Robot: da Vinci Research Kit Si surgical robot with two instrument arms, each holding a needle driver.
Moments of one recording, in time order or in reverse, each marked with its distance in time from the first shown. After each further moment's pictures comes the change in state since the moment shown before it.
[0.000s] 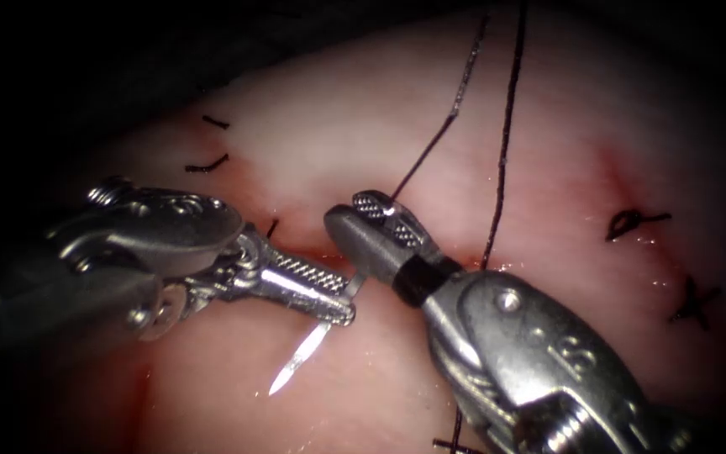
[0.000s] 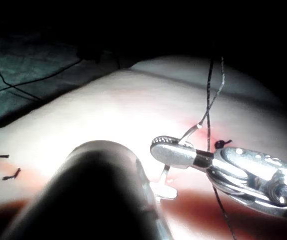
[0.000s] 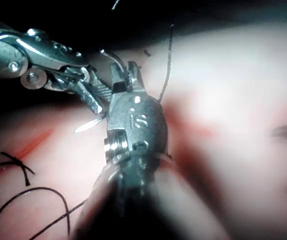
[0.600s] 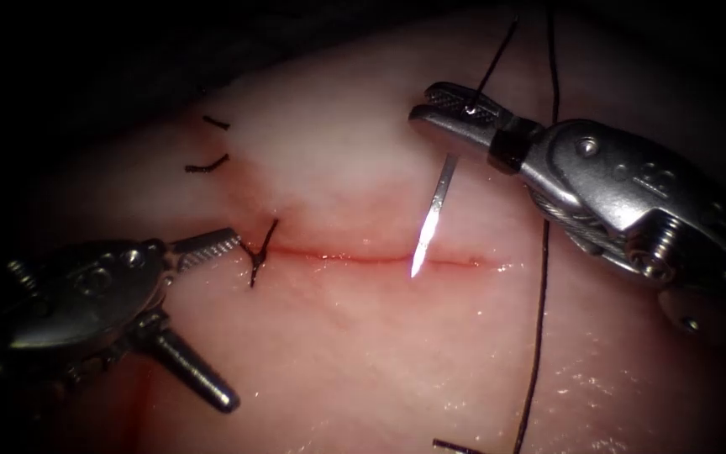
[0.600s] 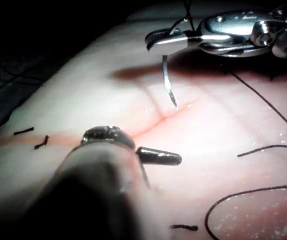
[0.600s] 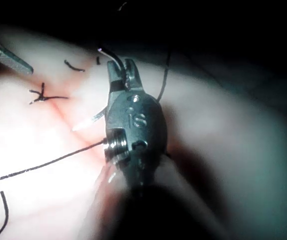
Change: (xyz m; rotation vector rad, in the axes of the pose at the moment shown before) right arm 0.003 0.009 0.006 0.398 -0.061 -0.476; left arm -0.004 -0.001 -0.003 0.204 0.009 0.522
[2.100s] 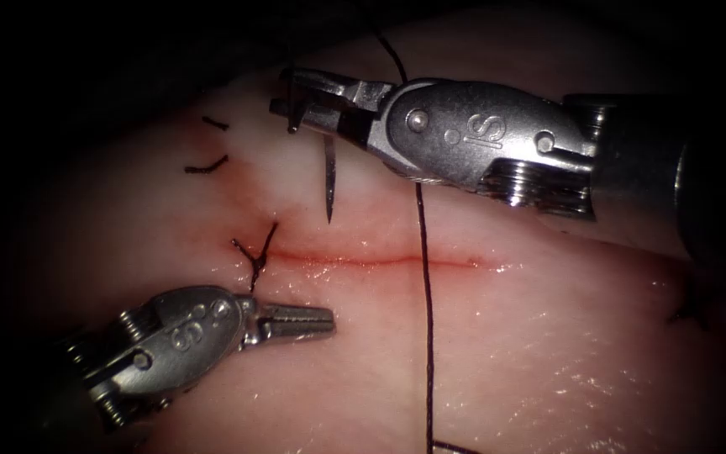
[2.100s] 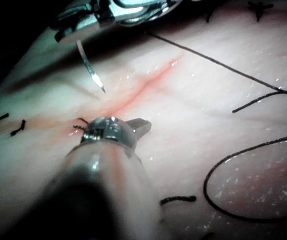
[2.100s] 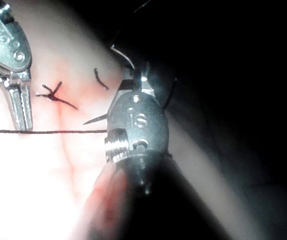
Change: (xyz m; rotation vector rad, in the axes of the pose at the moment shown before) right arm 0.001 -0.003 0.009 0.030 0.101 -0.419; left arm -0.004 -0.001 0.005 0.211 -0.021 0.101
